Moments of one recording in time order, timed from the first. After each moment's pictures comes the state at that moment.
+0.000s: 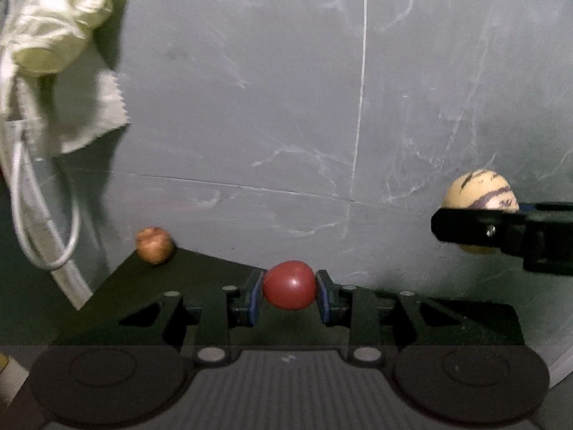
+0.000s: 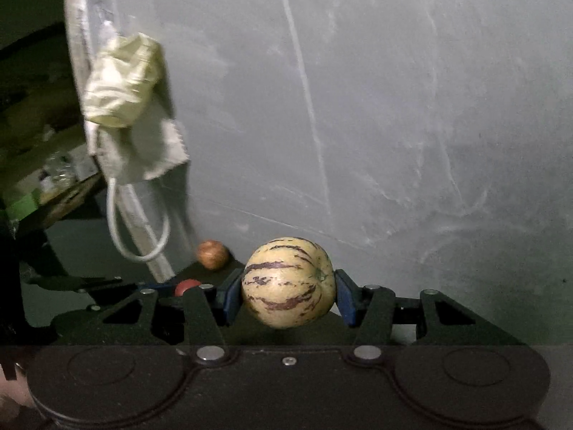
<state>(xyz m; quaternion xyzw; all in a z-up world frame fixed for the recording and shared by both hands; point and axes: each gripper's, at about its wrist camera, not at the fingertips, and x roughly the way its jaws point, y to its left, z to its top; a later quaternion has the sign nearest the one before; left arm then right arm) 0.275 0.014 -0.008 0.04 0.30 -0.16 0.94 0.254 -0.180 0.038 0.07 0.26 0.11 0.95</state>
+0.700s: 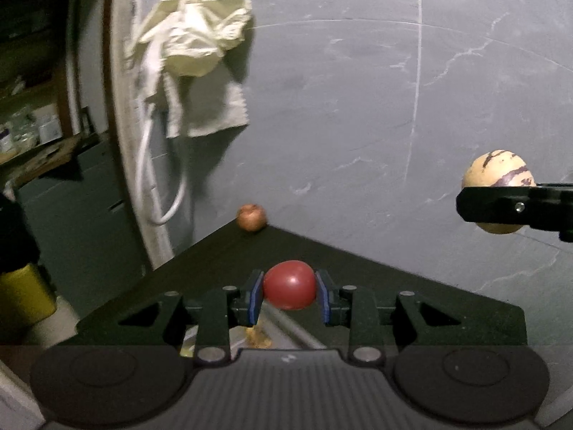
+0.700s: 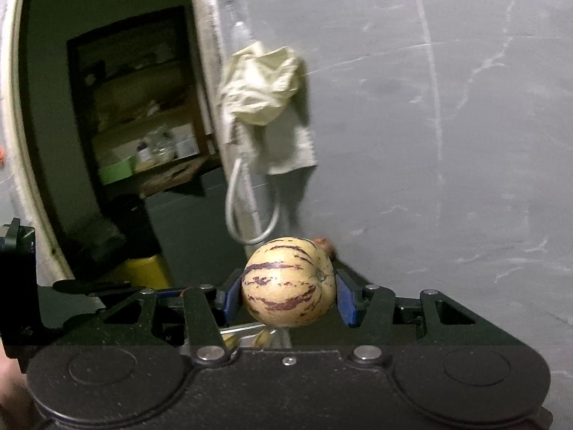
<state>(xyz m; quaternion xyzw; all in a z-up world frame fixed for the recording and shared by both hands) 0.127 0.074 0.026 -0.01 0.27 -0.02 0.96 0.164 -0.143 0.087 0.02 0.24 0.28 0.93</state>
